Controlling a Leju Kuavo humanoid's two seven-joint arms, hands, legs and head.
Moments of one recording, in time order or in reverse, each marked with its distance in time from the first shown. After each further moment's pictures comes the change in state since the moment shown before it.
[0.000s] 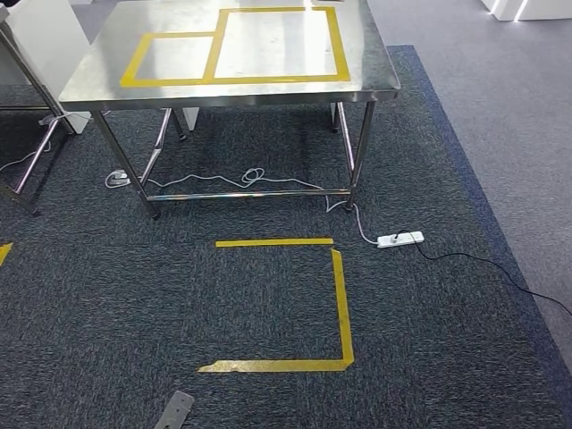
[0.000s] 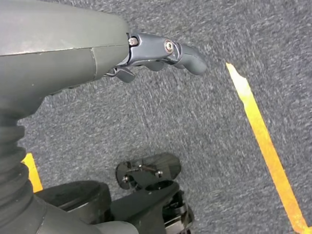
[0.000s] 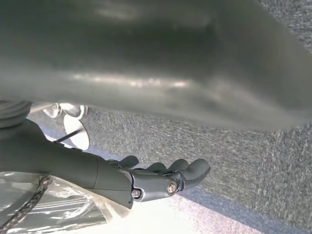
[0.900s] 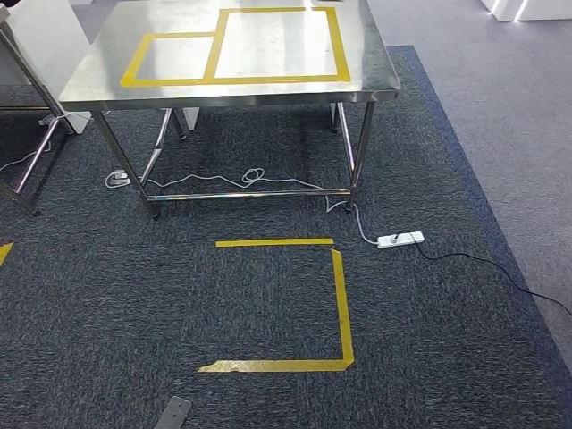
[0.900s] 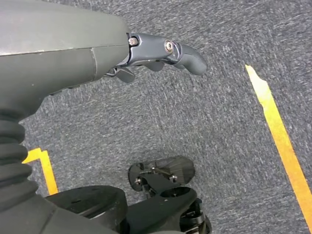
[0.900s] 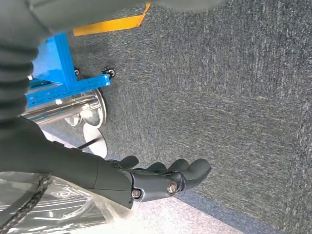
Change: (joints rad) left arm 0.016 0.002 0.017 0.000 0.003 0.017 0.044; right arm 0.013 0.010 -0.015 0.000 0.008 0.022 0.078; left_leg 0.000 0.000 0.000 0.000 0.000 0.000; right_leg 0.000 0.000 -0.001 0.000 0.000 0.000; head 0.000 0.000
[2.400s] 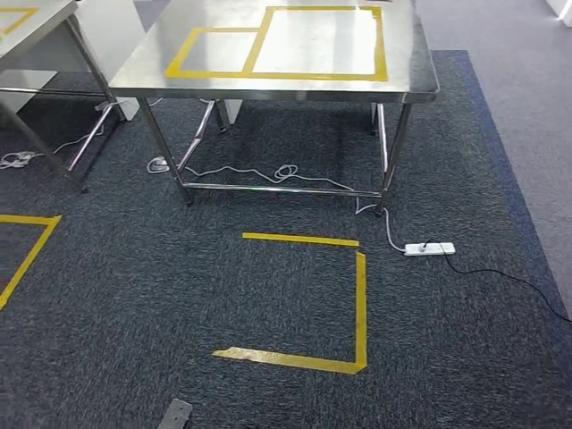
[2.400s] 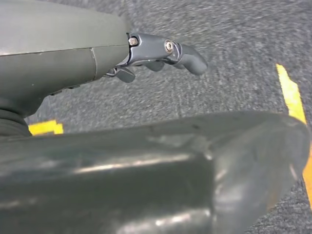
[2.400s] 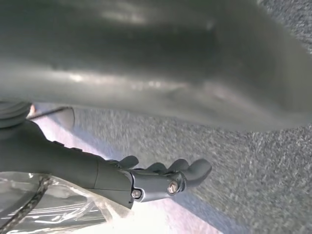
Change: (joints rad) left arm 0.002 -0.004 0.007 0.000 -0.014 -0.018 0.020; right arm 0.006 0.007 0.000 0.000 0.021 0.018 -0.057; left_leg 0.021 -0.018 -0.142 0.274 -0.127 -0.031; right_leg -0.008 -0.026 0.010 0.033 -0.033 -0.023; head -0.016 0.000
